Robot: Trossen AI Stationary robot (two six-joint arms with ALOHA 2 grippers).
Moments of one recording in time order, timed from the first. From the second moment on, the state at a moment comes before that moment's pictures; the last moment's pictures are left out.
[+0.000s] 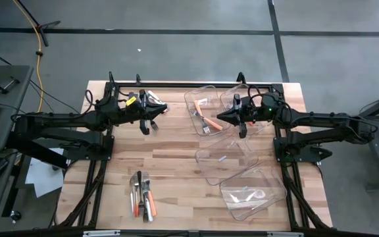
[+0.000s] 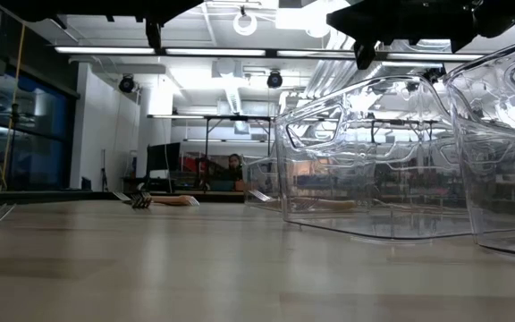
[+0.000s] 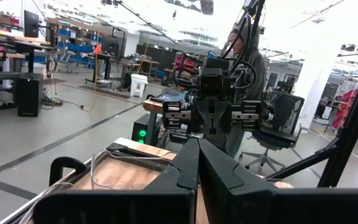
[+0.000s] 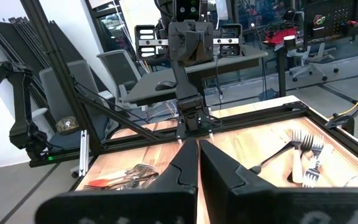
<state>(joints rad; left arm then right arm) 0.18 0.90 0.55 0.50 -0.02 -0.21 -0.29 1.00 0.58 0.42 -0.37 0.21</state>
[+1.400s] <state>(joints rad) 0.54 1.38 0.72 -0.48 -0.32 -0.94 -0.29 1.00 0.58 0.40 -0.37 0.23</state>
